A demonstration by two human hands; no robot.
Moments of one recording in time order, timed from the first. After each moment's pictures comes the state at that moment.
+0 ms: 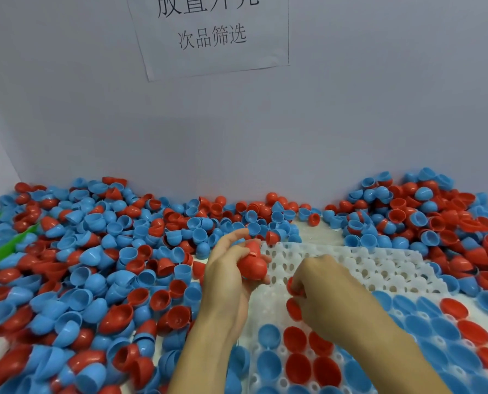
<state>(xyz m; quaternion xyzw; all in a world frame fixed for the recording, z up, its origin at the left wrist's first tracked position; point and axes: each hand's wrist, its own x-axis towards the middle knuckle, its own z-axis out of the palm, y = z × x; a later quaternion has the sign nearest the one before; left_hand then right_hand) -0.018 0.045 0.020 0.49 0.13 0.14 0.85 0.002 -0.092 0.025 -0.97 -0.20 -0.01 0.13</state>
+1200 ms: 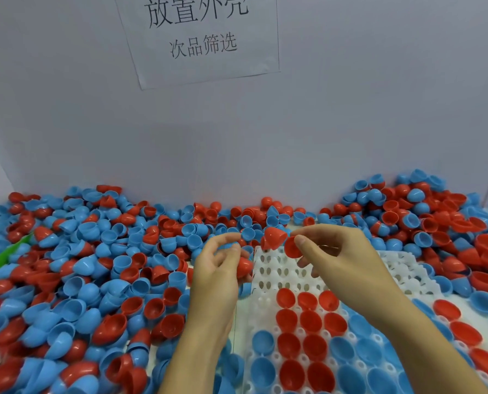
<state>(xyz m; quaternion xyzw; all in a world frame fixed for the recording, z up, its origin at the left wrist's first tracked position) -0.011 0.056 0.007 0.61 0.12 0.20 0.76 0.020 -0.118 0.044 -0.81 -0.18 -0.06 0.56</state>
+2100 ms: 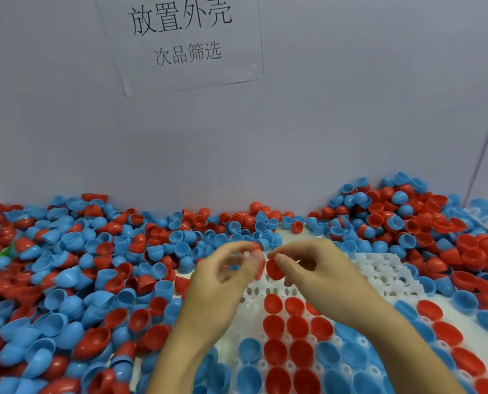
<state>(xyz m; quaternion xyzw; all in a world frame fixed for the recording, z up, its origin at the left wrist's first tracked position) -0.021 0.055 0.016 0.78 0.00 0.16 0.60 0.018 -0.118 0.044 -0.85 -0.23 0.00 0.47</state>
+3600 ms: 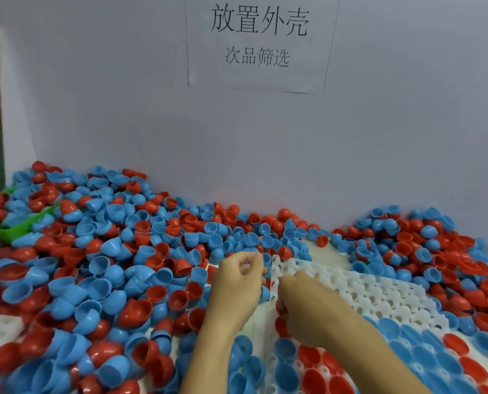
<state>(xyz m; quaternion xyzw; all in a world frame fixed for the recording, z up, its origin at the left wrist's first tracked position) -0.017 0.080 0.001 0.72 0.11 0.15 0.67 0.008 -0.042 0.034 -0.97 -0.24 0.09 -0.02</state>
